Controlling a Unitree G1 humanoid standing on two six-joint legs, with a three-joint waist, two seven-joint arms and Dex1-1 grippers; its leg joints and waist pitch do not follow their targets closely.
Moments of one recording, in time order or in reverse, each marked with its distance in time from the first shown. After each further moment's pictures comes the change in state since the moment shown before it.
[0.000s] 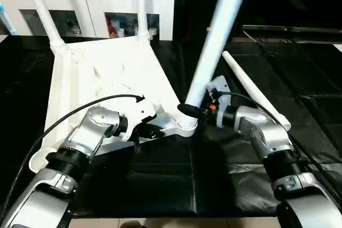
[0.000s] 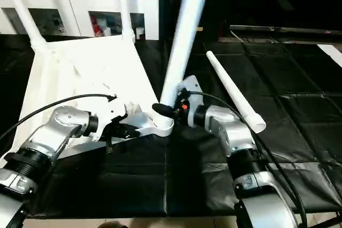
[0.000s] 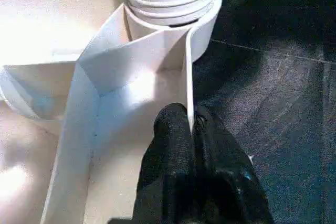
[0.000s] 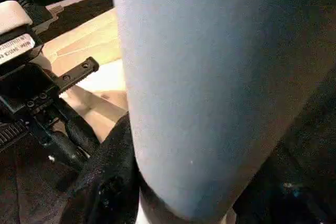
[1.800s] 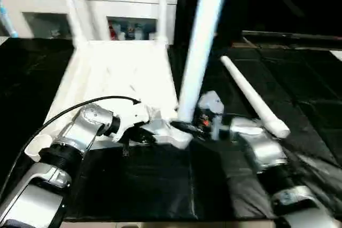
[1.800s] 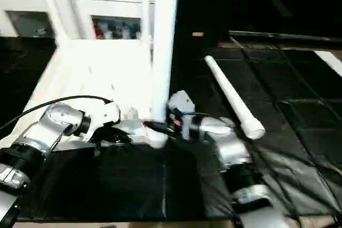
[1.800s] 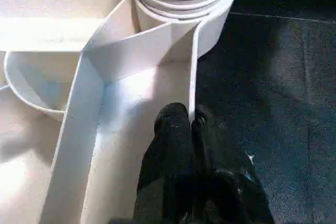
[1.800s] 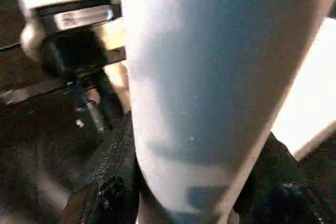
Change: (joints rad) left arm -0.021 0.055 -0.017 0.067 0.058 -0.072 -0.092; right arm 0.065 0.041 0.092 0.032 -0.086 -0.284 0.064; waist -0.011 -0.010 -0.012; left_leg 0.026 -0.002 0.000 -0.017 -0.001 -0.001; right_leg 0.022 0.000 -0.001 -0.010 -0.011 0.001
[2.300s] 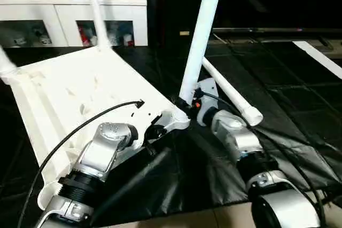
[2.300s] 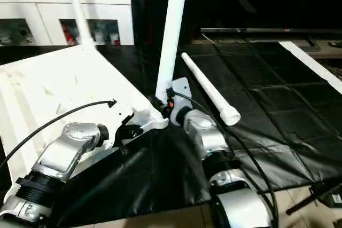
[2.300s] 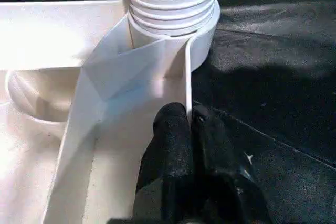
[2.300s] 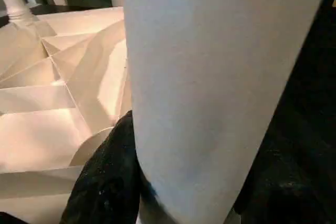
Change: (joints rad) left arm 0.206 -0.222 0.121 -0.395 0.025 0.439 0.451; right arm -0.156 0.166 -0.130 0.251 -0.008 0.030 -0.454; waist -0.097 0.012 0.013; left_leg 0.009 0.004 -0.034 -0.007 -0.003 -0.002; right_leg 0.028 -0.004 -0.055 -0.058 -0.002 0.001
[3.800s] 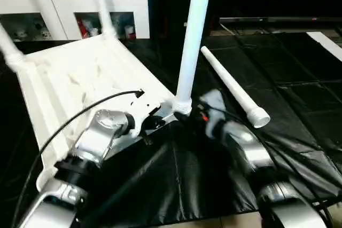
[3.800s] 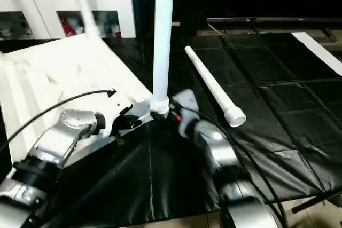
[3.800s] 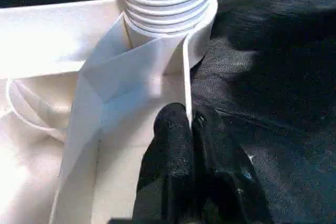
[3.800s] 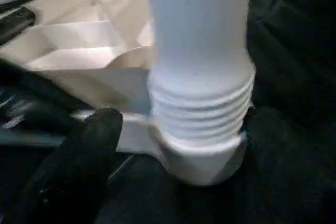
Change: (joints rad) left arm -0.129 0.100 -0.036 0.165 -0.026 -0.179 -0.105; right arm 0.194 -0.112 0.006 -0.137 -0.007 -0.066 0.247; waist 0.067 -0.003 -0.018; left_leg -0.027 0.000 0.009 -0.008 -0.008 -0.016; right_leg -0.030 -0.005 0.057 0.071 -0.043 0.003
